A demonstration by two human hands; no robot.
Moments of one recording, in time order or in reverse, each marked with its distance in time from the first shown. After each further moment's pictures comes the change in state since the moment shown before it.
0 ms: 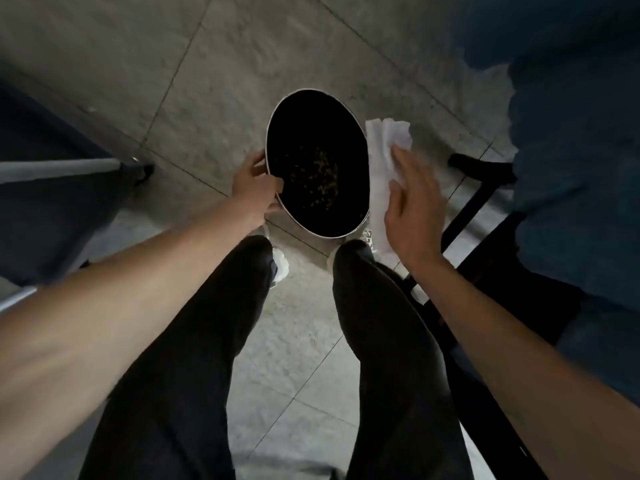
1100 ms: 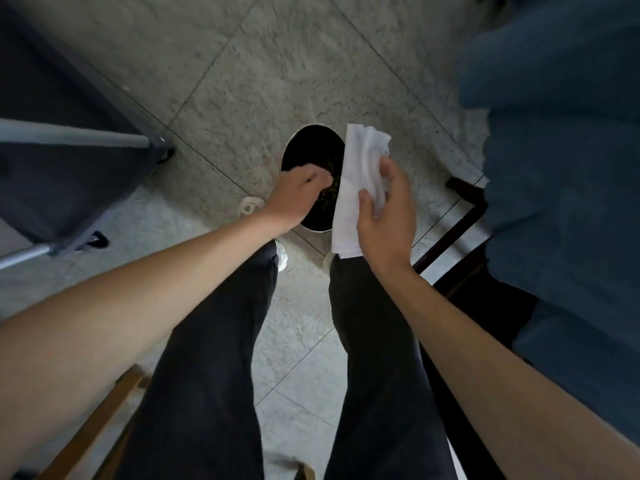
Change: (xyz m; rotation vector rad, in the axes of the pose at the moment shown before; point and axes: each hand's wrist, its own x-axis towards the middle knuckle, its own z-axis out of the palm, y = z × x) left_hand -0.080 0.010 0.001 0.490 -0.219 0.369; right_hand -0.030 -0.081 -0.009 0.199 -0.096 0.132
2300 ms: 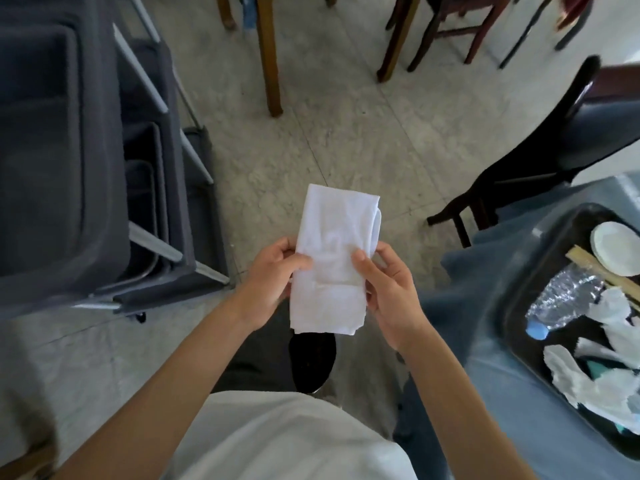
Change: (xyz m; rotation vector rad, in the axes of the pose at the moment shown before) left_hand -0.270 0.295 -0.189 -0.900 0.402 0.190; right_hand 0.005 -0.378 -0.219 0.597 -0.763 -0.138
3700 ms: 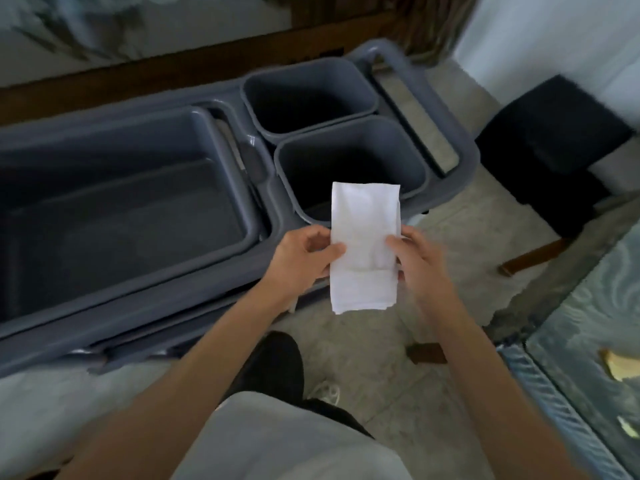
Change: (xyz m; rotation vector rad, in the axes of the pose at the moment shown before) left_hand 0.375 0.423 -0.284 -0.577 1.174 0.382; right_hand 0.682 -0.313 0.496 -0.948 -1.044 -0.136
